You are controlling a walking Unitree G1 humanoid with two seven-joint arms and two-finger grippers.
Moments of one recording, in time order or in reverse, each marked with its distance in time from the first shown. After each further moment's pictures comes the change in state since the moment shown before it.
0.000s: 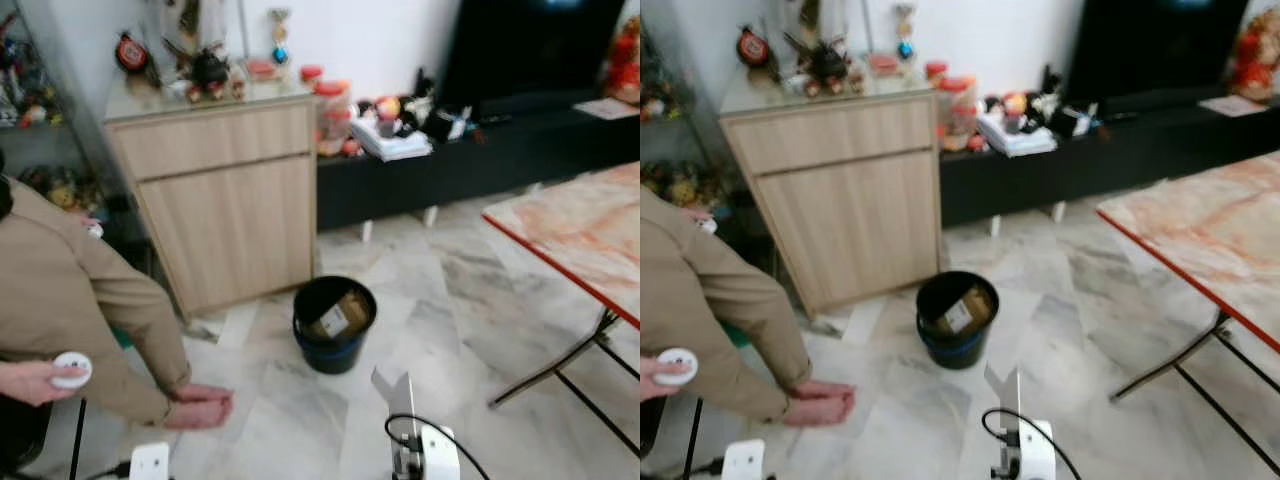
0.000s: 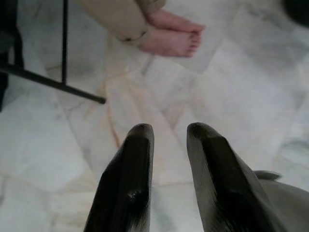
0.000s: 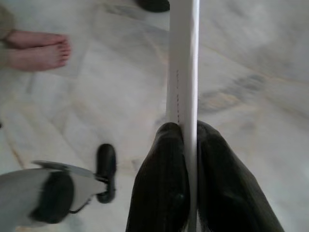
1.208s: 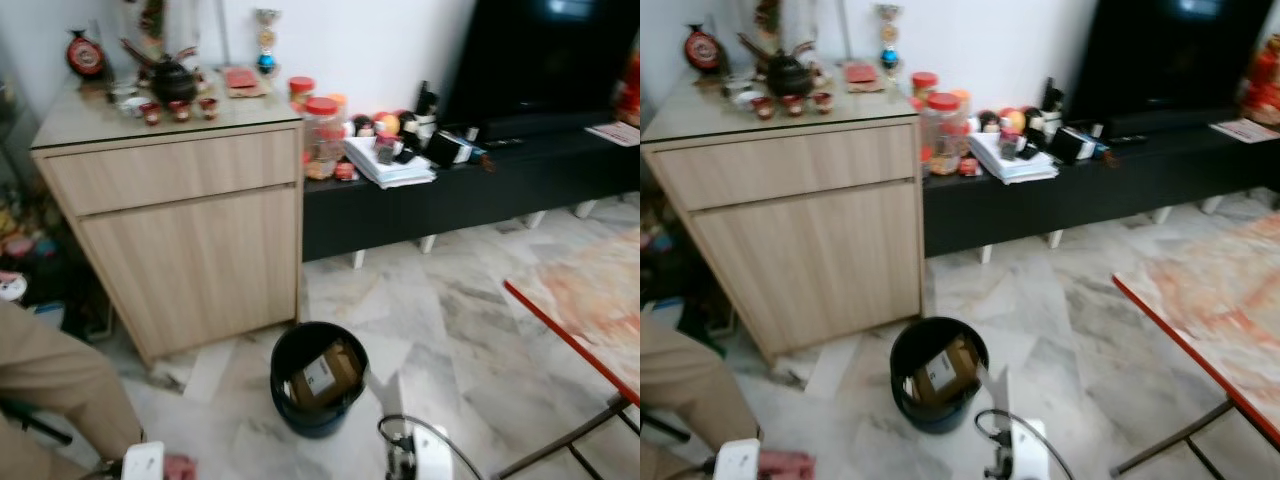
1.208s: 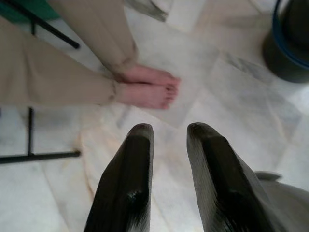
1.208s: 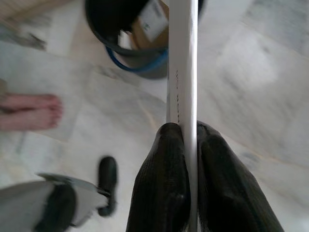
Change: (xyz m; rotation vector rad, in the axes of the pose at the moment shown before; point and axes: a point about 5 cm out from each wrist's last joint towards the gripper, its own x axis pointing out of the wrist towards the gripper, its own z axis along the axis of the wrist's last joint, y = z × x) left arm 0.000 0.003 -0.001 0.000 0.006 0.003; right arm 0.001 0.005 0.009 -0.038 -0.035 0.012
